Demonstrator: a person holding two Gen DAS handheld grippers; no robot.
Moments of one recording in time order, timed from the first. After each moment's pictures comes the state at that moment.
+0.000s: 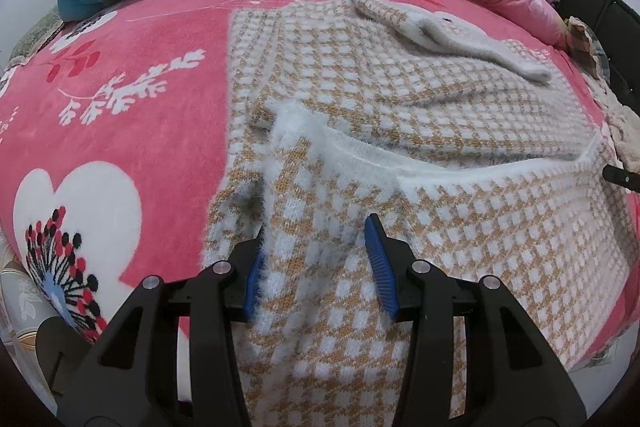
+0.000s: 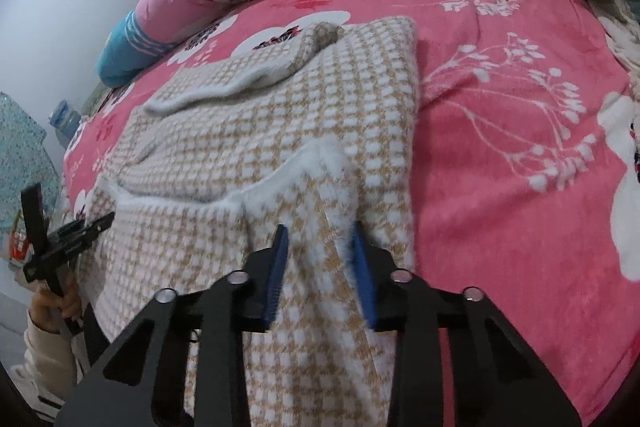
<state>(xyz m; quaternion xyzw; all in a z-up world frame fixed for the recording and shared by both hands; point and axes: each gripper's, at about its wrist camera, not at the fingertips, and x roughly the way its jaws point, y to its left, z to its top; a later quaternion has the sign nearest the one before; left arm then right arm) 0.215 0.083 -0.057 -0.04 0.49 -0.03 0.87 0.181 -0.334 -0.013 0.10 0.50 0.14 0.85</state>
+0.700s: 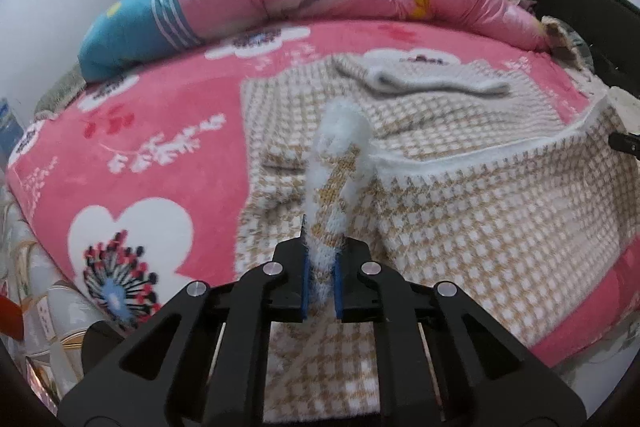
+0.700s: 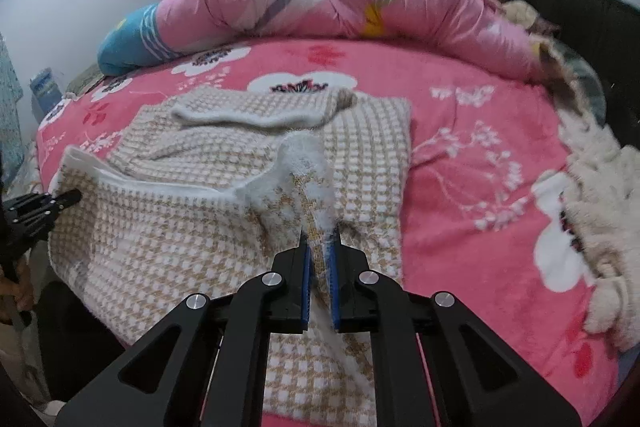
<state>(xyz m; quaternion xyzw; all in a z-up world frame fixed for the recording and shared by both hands) 0.153 0.064 0.005 0.03 0.41 -0.02 0.91 0.118 -0.297 0.053 -0.02 0.41 0.09 0.91</state>
